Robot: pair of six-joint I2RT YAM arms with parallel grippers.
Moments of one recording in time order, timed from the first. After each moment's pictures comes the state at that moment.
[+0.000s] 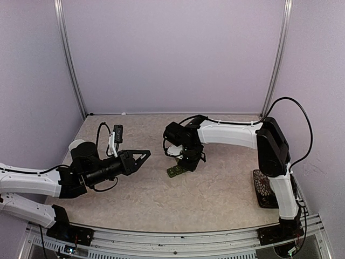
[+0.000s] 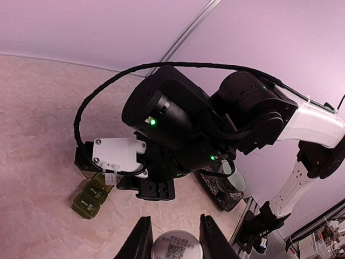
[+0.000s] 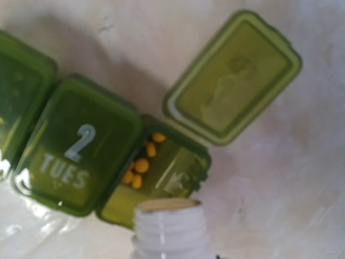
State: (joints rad) left arm -0.95 1.10 0.47 0.55 -0.03 -0.67; right arm 0.92 2.22 1.86 -1.04 0.28 -0.22
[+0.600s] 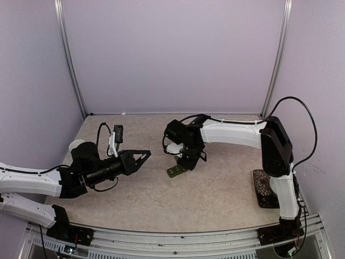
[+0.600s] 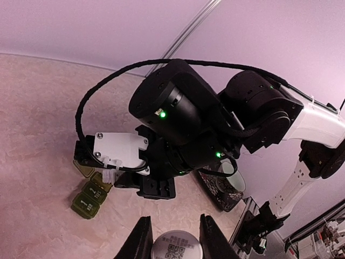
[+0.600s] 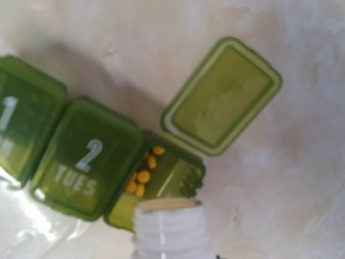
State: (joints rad) left arm -0.95 1.11 0.47 0.56 -0.03 -0.68; right arm 0.92 2.20 1.84 -1.00 0.26 -0.22
